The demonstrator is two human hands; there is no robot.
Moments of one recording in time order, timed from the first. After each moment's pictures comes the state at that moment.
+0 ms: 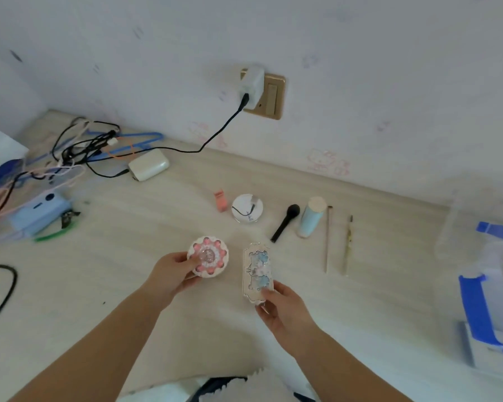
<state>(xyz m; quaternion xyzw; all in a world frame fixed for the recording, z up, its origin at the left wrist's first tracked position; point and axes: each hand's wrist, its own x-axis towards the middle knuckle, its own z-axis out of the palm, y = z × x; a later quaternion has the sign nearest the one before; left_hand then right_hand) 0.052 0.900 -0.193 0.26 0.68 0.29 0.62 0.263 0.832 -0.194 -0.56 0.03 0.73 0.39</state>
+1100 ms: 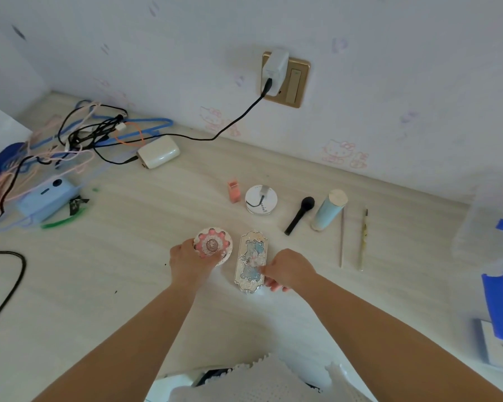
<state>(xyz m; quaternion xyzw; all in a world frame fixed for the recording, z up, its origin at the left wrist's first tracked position) 0.059 0.900 -0.213 0.42 0.81 0.17 0.37 0.256 0.904 -0.207 -0.69 -0.50 0.52 -0.07</state>
